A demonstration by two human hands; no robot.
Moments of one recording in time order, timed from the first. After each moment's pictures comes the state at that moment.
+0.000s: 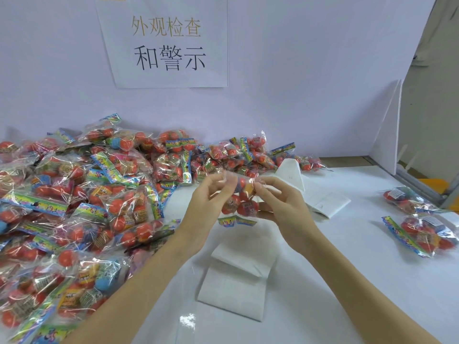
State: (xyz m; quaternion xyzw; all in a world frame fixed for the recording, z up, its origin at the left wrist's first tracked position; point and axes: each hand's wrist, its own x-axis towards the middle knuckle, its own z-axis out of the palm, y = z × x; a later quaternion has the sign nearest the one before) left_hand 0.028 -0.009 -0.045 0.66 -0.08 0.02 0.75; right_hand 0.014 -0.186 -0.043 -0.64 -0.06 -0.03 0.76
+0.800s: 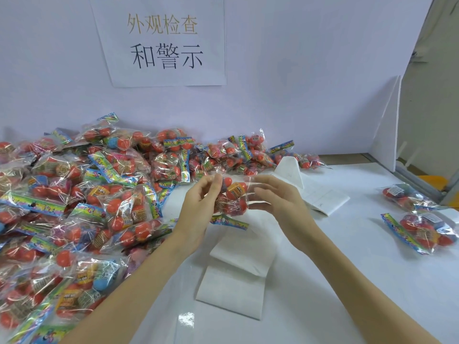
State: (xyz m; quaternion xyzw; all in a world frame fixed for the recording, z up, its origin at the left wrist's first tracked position) left_hand 0.035 -0.007 -0.054 0.63 -0.05 0.03 0.78; right_hand 0.017 -0.193 -0.044 -0.68 -0.11 -0.03 0.73
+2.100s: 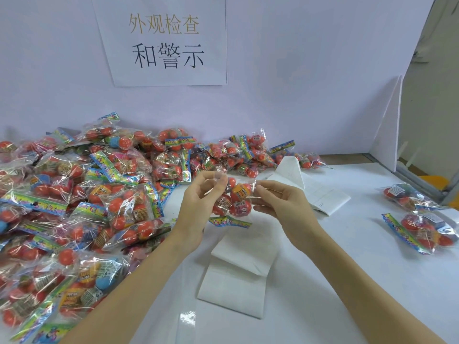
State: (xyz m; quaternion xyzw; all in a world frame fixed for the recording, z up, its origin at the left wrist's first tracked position) left_hand 0.033 -0.001 -0.053 0.64 -0.09 0.04 0.77; right_hand 0.018 -0.193 -0.046 -0.65 -0.02 -0.02 0.76
